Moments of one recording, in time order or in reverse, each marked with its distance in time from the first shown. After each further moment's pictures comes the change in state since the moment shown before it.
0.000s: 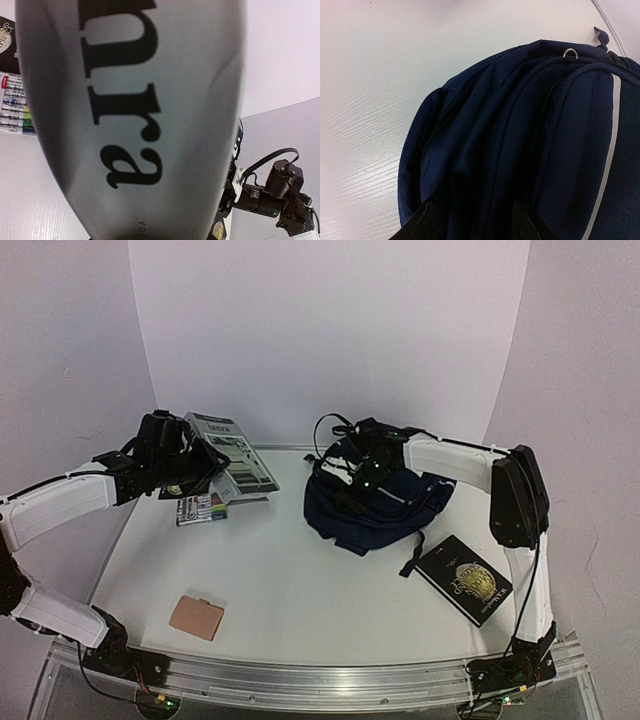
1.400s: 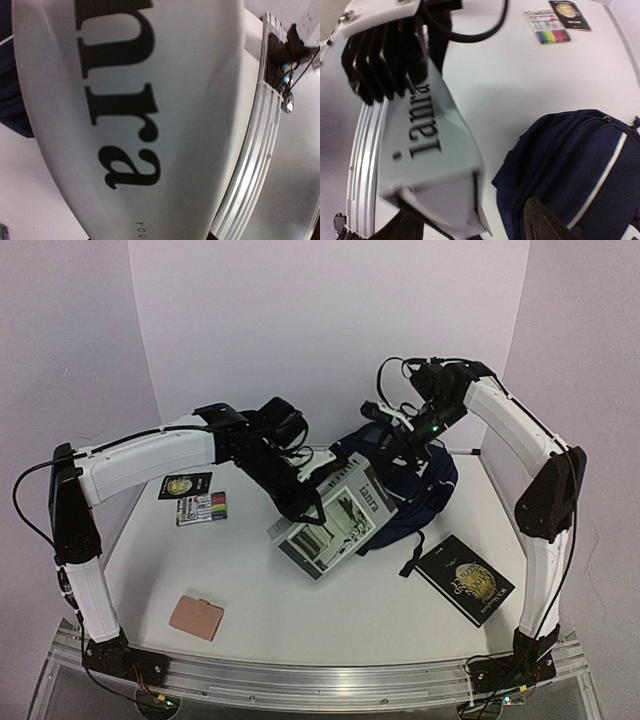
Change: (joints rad) left arm -0.379 0.550 0.749 -0.693 0.365 1.084; right arm -0.219 -0.106 0.403 -0.723 -0.641 -0.499
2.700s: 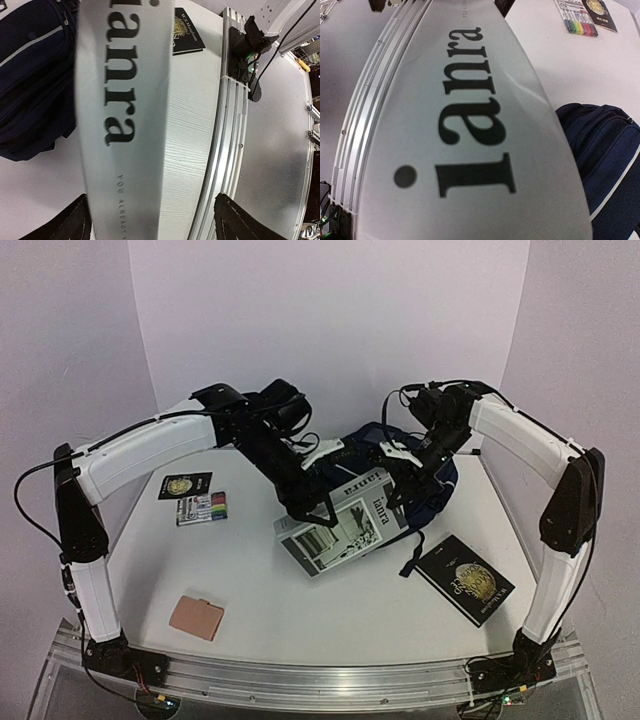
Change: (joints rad) left arm 0.002 0.027 0.172 -0.142 0.145 0.087; right arm 0.059 -0.182 -0.368 0.059 0.112 -0.250
